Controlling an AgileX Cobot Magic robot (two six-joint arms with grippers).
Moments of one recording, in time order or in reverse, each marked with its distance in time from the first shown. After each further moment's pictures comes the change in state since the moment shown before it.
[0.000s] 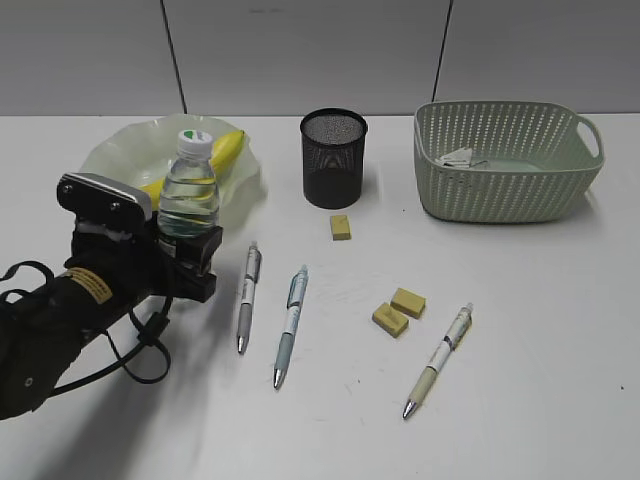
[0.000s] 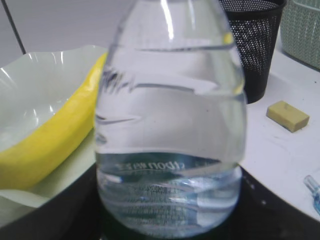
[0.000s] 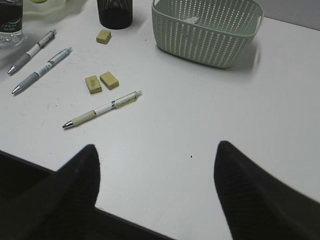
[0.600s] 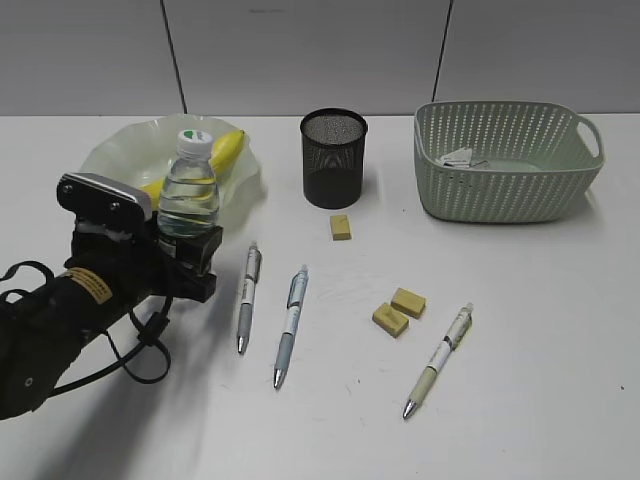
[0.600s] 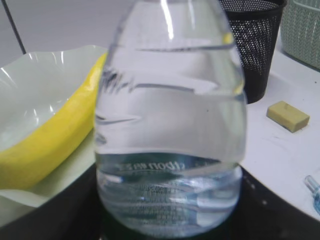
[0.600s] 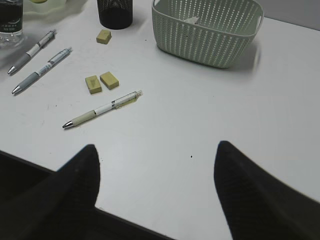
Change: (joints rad) left arm 0.000 0.000 0.000 -0.001 0.000 0.000; right arm 0.000 0.000 0.000 0.000 0.000 0.000
